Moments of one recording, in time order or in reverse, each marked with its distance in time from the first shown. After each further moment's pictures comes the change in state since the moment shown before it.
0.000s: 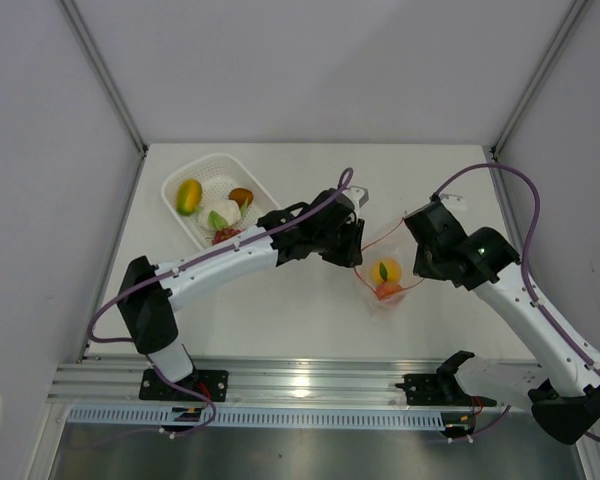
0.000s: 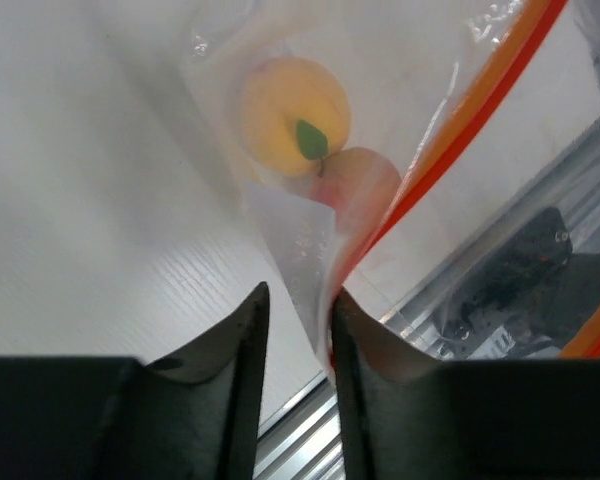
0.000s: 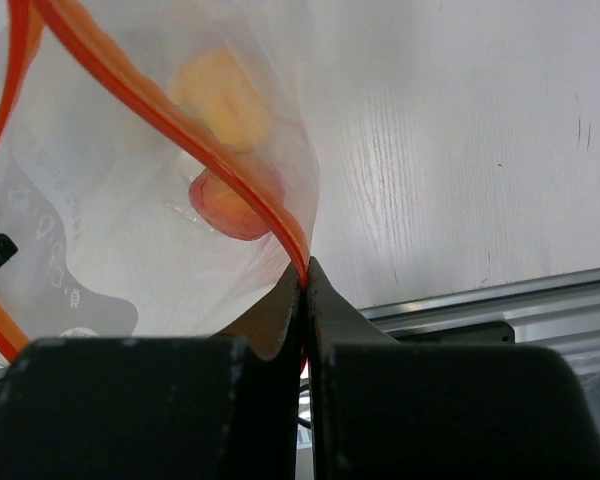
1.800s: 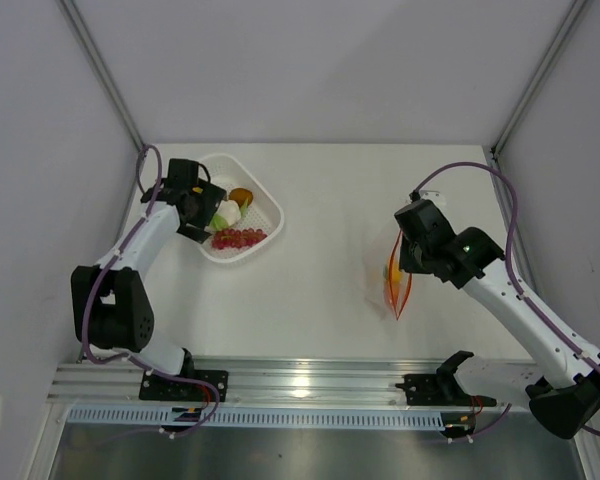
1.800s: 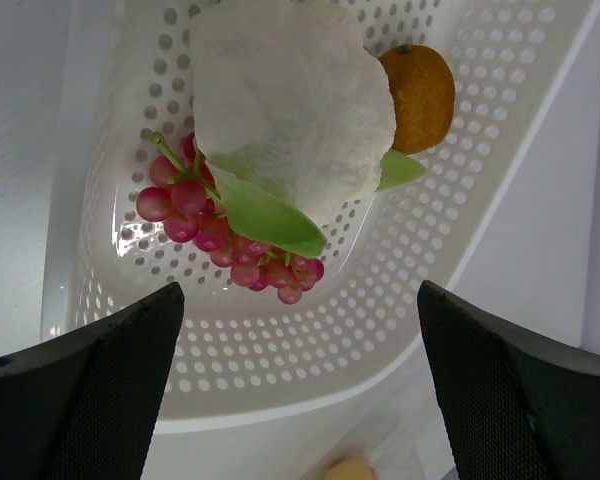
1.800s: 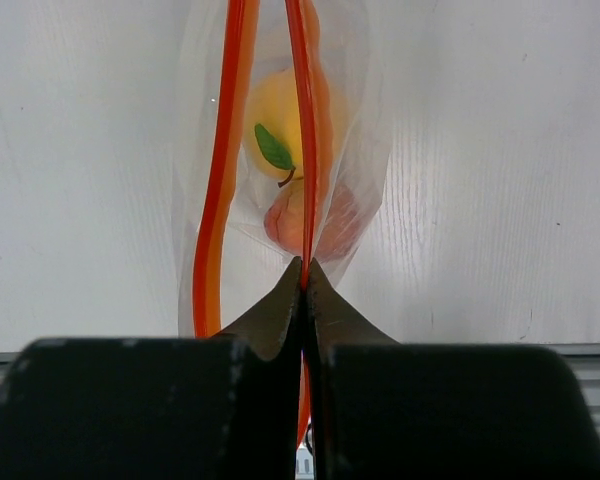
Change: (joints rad) left arm 0.889 -0.137 -0.281 -0.071 -0.144 -0.670; right arm 0.017 0.029 -0.062 0.188 -0.088 -0.105
